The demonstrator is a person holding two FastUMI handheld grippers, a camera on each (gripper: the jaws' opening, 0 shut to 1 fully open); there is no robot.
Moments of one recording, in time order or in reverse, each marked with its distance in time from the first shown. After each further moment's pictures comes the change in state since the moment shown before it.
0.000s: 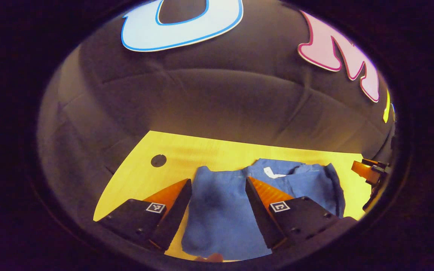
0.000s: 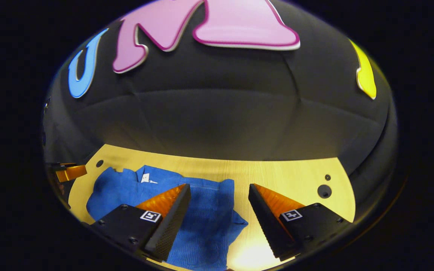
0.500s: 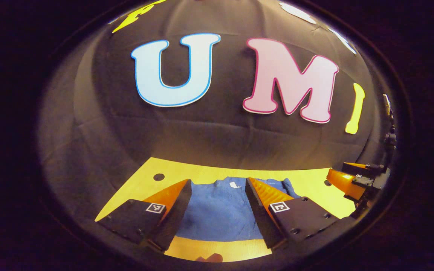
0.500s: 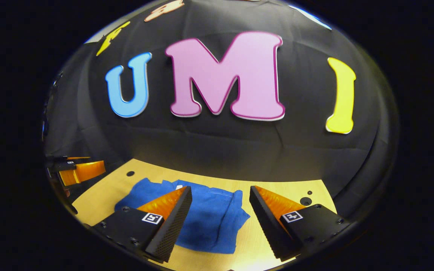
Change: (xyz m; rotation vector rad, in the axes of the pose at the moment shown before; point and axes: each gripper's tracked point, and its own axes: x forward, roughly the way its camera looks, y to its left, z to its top) left arm -0.132 -0.046 0.004 0.056 -0.299 -0.050; right arm -0.191 0.047 0.030 -0.056 -0.245 0.047
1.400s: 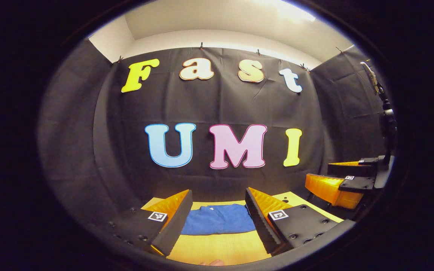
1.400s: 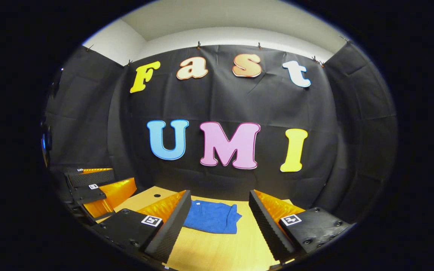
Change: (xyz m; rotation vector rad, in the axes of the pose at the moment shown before) left arm -0.306 -0.048 -0.017 0.086 -0.450 -0.121; right arm -0.356 0.076 0.067 -0.039 -0.366 -0.066
